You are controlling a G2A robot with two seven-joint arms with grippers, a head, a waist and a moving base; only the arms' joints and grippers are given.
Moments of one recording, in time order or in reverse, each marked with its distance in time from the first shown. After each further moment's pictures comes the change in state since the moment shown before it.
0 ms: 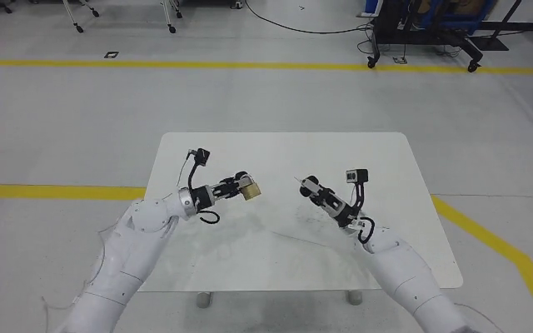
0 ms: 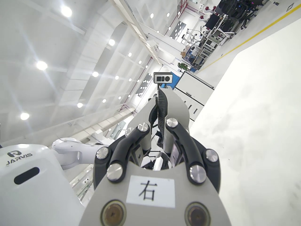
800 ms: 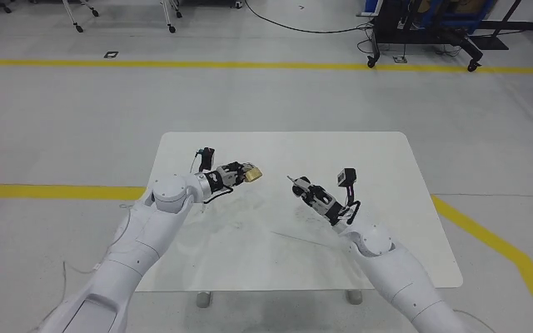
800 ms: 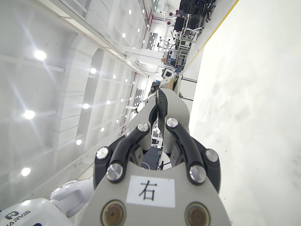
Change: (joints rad) left arm -0.149 -0.072 0.139 0.189 -0.134 0.448 0.222; right arm -0.071 0.007 0.040 -0.143 -0.040 0.399 -0.119
